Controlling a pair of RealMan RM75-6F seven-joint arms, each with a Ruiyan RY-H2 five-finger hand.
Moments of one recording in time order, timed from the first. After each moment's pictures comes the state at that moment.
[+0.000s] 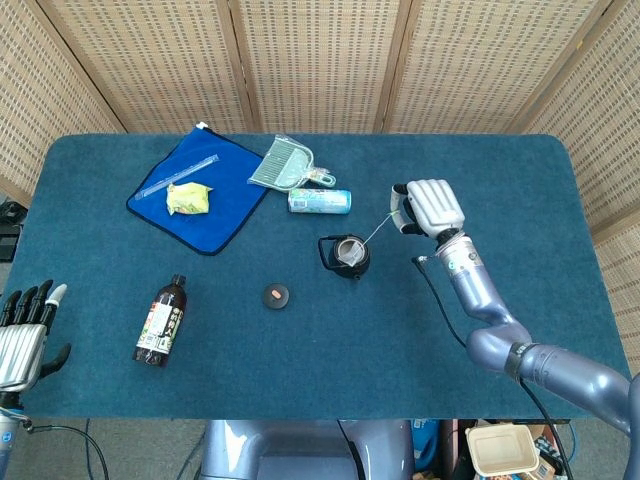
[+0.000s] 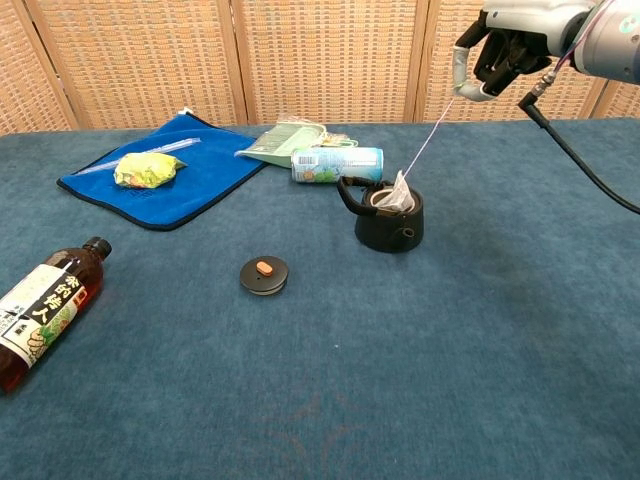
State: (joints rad) left arm -0.10 -1.19 -0.03 -1.59 1.38 1.40 0.27; right arm 0.92 -1.41 0.32 -1.30 -0.92 0.84 -0.15
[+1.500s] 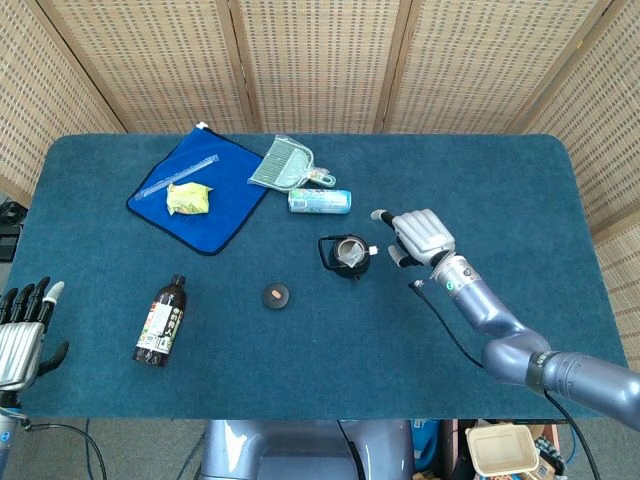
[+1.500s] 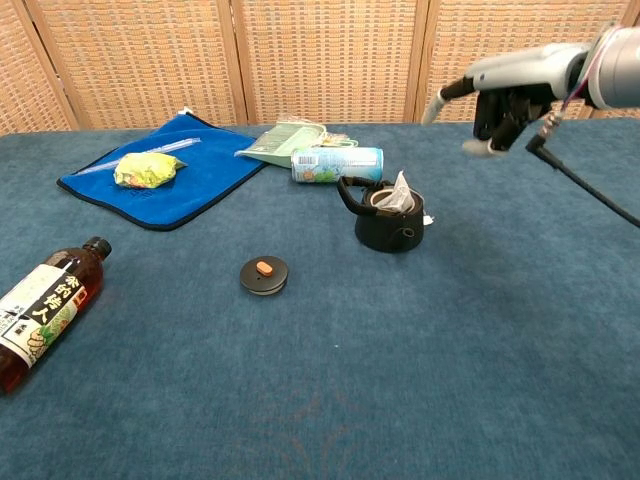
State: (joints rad) left arm -0.10 -1.17 -0.04 -1.61 1.38 1.42 0.29; right arm 0.94 -1.25 0.23 -1.51 -0.91 0.64 -0.24
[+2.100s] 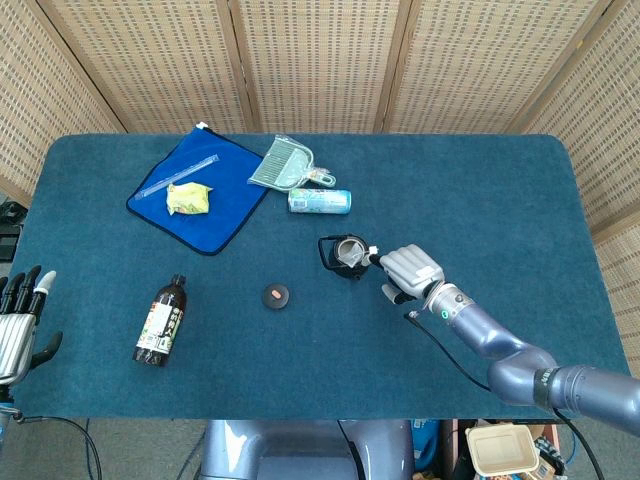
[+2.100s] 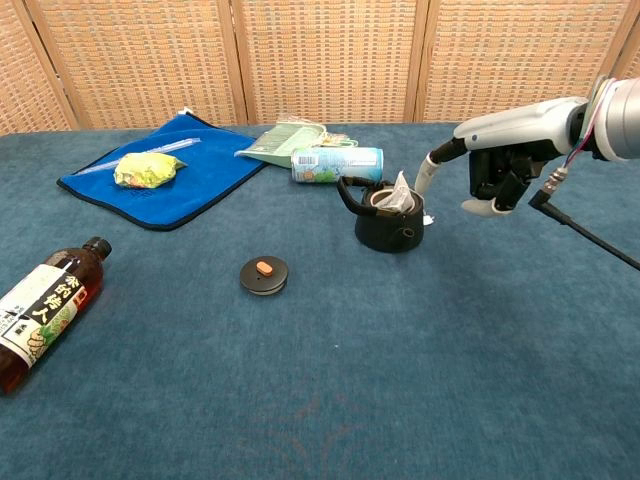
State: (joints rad) left arm -0.11 -1.13 -0.06 -1.66 1.39 1.44 0.31; right arm 0.96 -1.23 0.14 -1.58 -0.99 0.58 -0.21
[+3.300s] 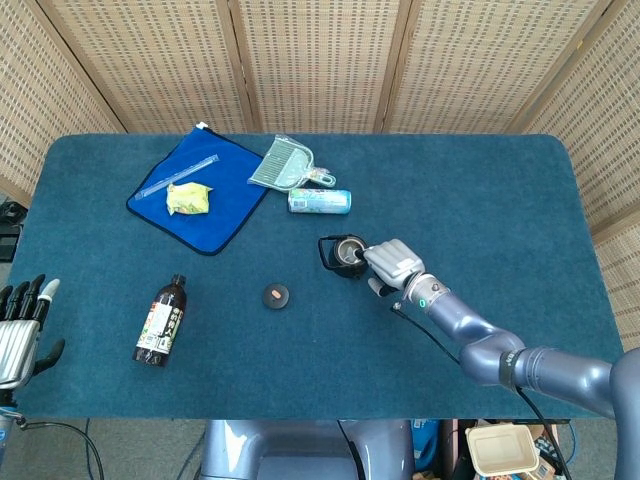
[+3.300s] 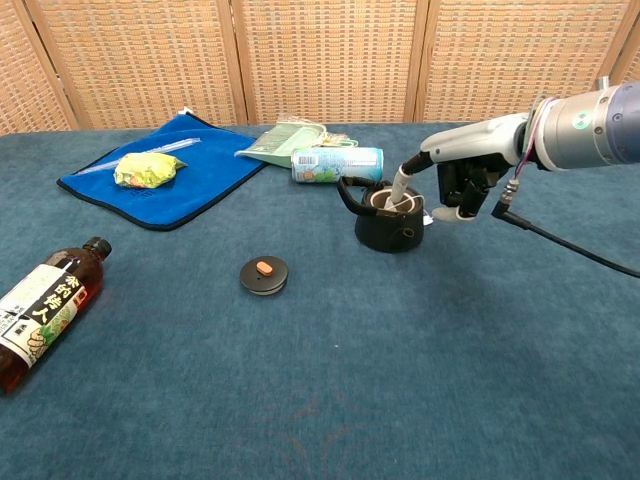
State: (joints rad) left arm -0.11 -1.15 -0.04 -1.63 1.37 1.42 0.29; right arm 1.06 -1.35 0.10 -1.44 -0.90 0.55 -0.22
